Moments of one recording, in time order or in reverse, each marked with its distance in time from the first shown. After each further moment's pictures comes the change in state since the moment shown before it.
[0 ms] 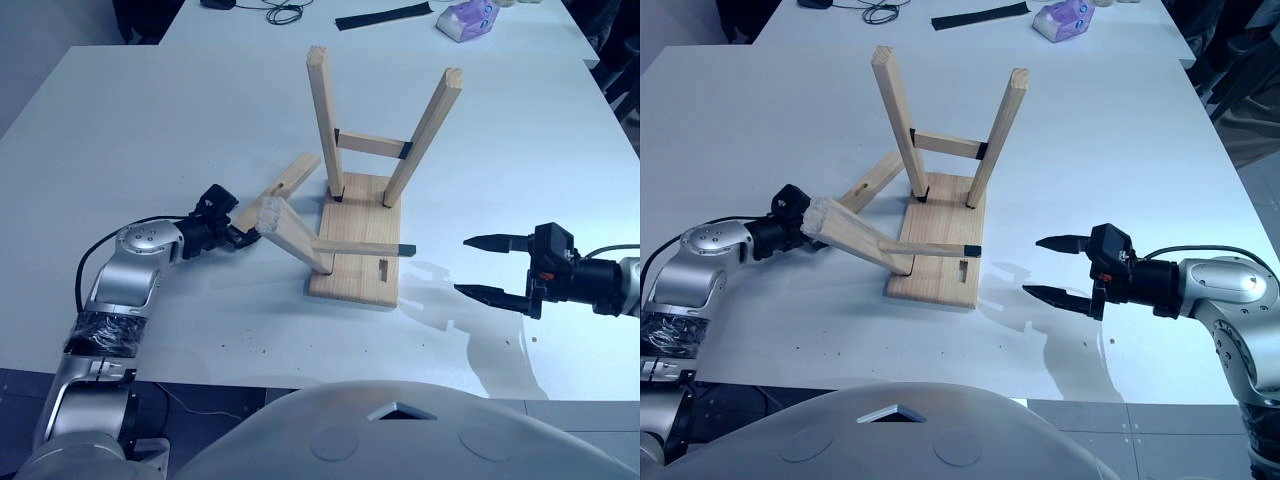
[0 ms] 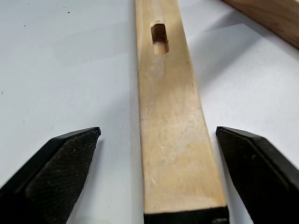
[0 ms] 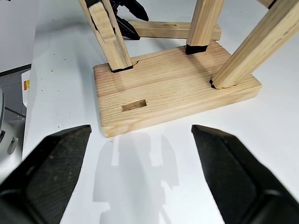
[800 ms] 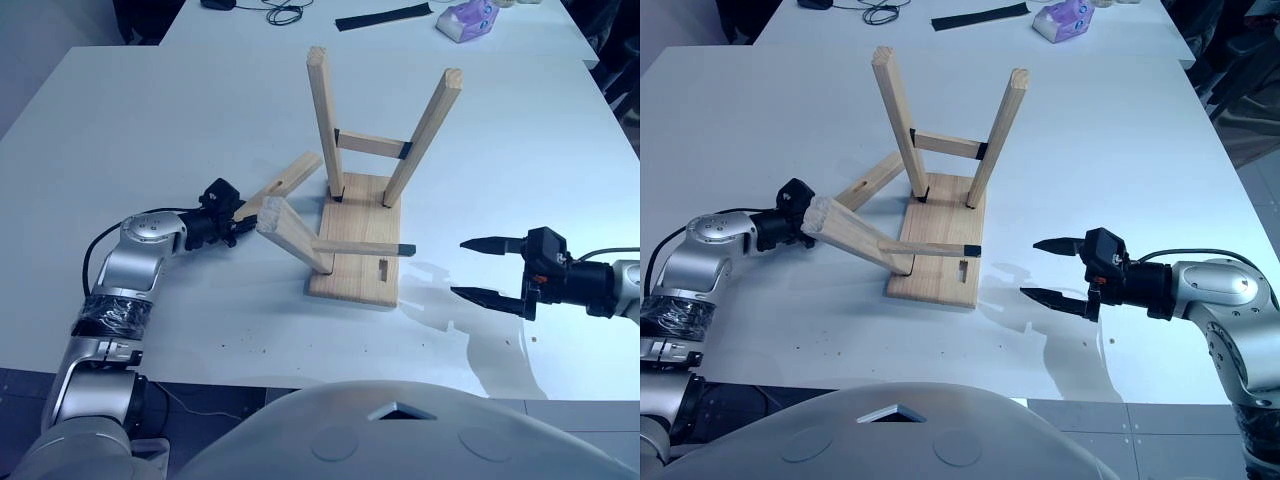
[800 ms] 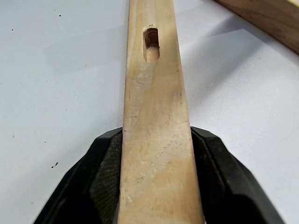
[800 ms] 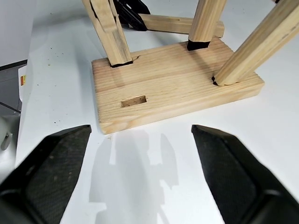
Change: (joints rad) left arm -0.069 -0.017 -0.011 0.105 0.003 -0.023 -0.046; right arm -0.011 0.008 0.035 0.017 -0.043 -0.037 -0.010
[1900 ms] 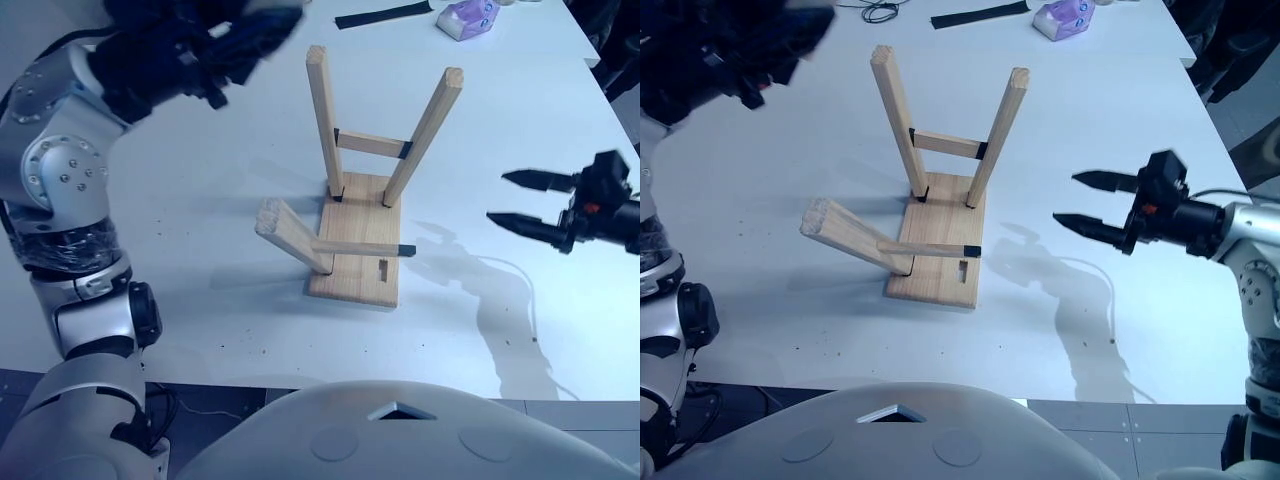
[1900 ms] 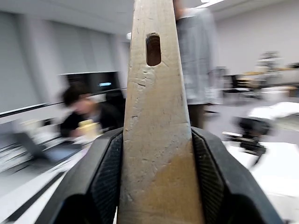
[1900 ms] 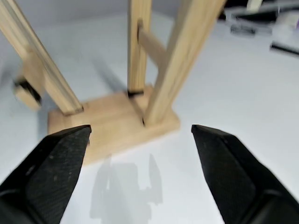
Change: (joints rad) left arm -0.447 -0.073 0.263 -0.453 -0.671 0.224 -0.151; right arm -0.356 -0.009 -0.111 0.268 0.204 0.114 0.047
